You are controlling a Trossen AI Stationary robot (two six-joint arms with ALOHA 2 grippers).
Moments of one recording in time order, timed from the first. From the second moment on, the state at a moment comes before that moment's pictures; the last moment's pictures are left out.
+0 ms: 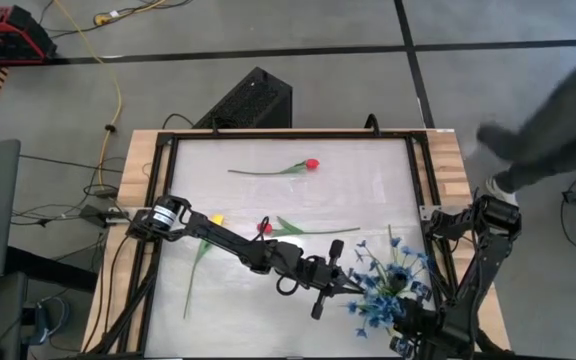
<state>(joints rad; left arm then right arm) -0.30 2.16 1.51 0.83 0.05 0.11 1.14 1.76 1.25 -1.08 0.35 1.61</state>
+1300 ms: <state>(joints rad) -0.27 2.16 1.51 0.63 0.02 -0.04 1.08 1.76 1.13 -1.06 0.62 1.59</state>
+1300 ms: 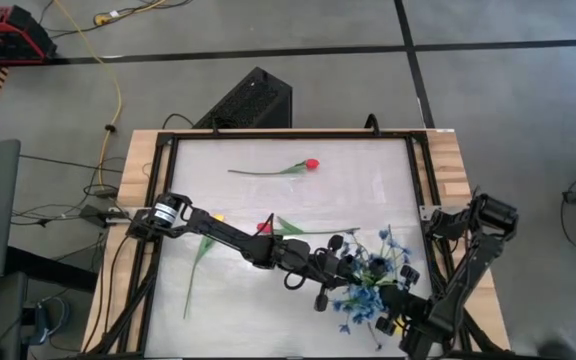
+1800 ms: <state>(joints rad) -0.27 2.16 1.51 0.49 0.01 -0.07 1.01 1.76 1.13 -1.06 0.64 1.51</state>
